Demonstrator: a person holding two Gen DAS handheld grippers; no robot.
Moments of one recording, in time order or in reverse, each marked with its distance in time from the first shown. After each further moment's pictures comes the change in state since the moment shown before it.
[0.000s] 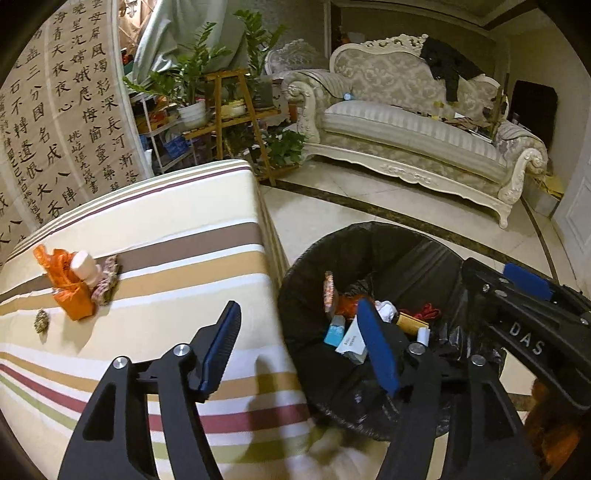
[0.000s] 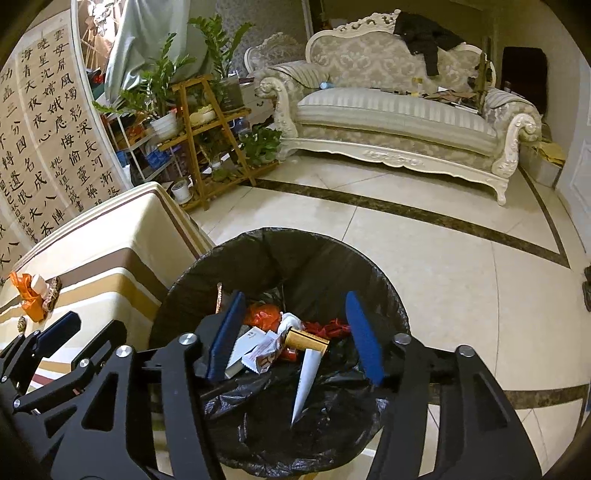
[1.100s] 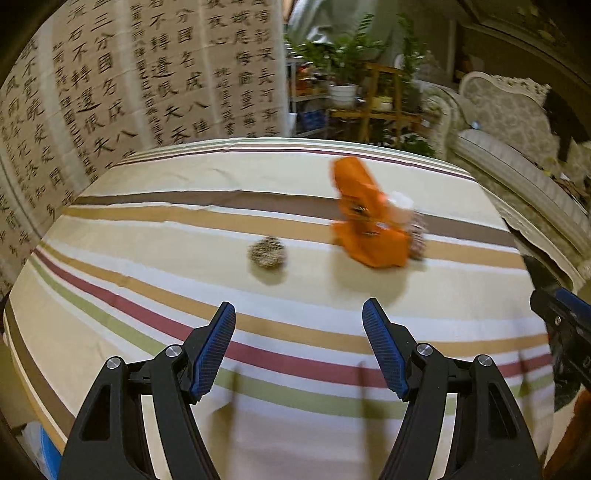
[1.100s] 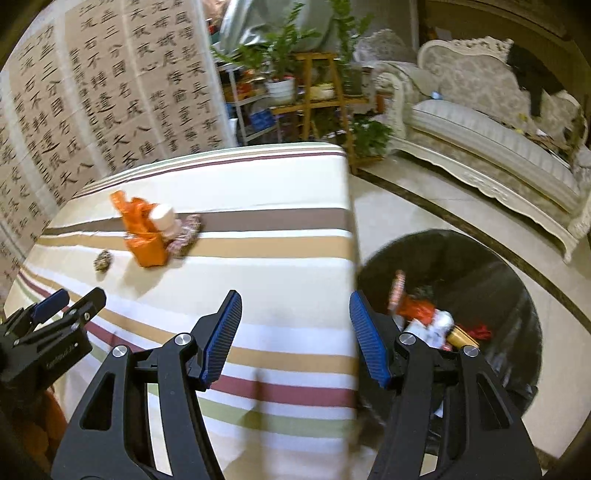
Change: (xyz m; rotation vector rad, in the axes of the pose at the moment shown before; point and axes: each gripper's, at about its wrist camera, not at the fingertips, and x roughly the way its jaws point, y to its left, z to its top) left arm -0.046 0.211 -0.059 -0.327 0.034 0.309; right arm -0.021 0.180 -0.031 -0.291 0.062 0.255
